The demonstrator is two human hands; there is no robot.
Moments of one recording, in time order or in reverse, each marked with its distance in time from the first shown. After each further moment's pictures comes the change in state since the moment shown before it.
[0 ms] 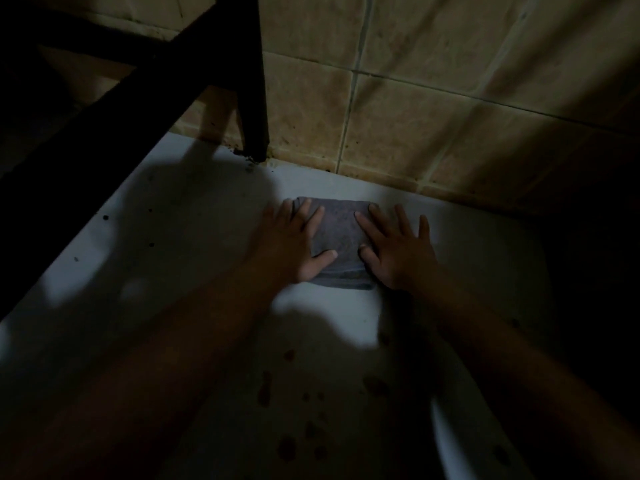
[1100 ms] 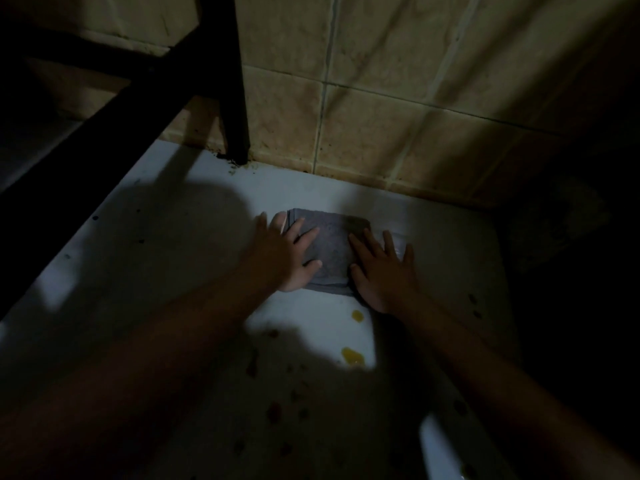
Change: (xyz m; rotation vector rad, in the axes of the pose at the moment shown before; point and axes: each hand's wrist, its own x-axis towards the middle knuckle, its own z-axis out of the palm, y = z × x) left_hand -0.029 0.025 -0.003 0.110 0.002 0.082; right_hand -0.062 -0.008 0.009 0.158 -0.025 0.099
